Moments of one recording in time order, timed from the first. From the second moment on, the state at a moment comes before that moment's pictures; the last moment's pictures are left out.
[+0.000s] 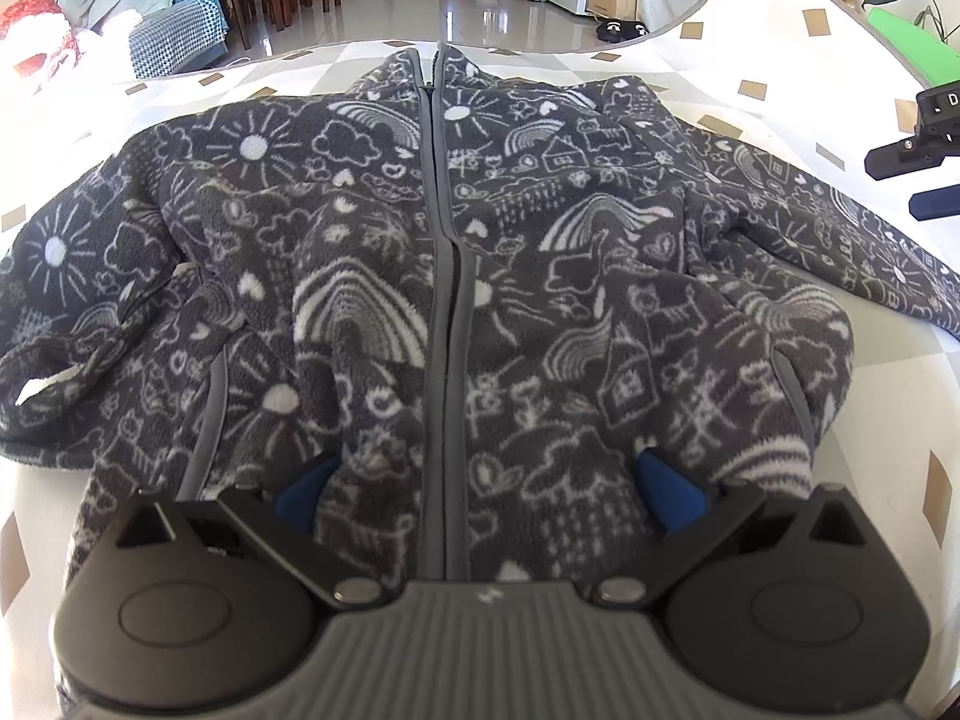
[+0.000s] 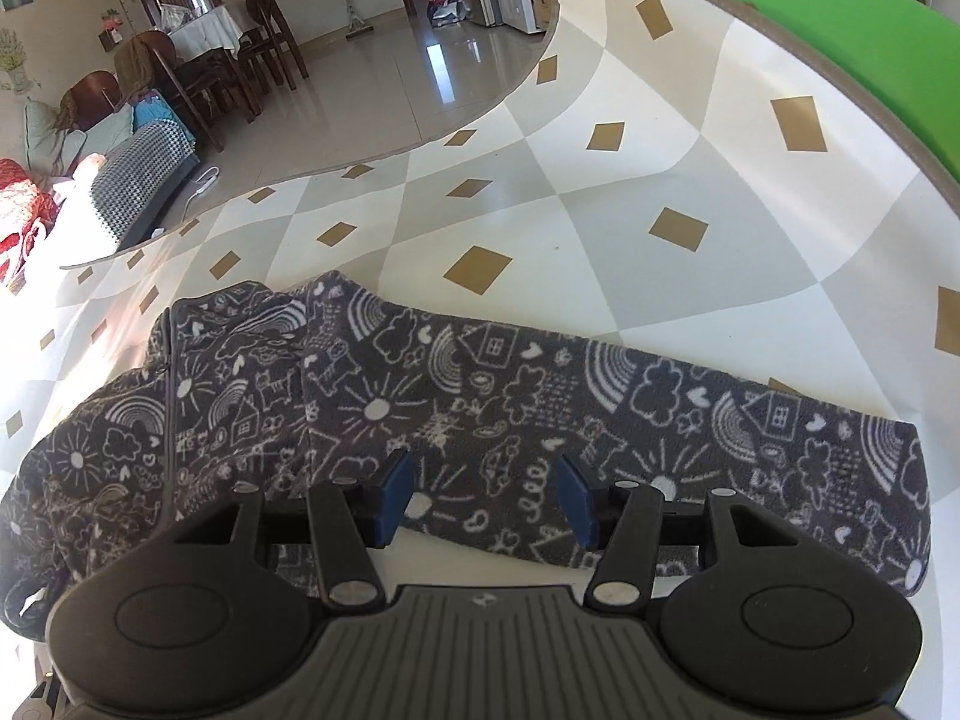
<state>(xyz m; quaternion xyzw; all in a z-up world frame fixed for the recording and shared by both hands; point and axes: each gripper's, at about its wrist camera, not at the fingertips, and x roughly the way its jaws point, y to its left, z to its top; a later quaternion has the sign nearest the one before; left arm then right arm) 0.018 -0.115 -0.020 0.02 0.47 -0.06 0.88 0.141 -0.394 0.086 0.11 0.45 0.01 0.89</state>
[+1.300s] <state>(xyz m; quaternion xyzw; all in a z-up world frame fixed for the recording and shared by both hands) 0.001 0.057 0.019 -0.14 0.44 0.12 0.88 0.108 -0.244 0.056 -0.05 0.52 0.19 0.83</state>
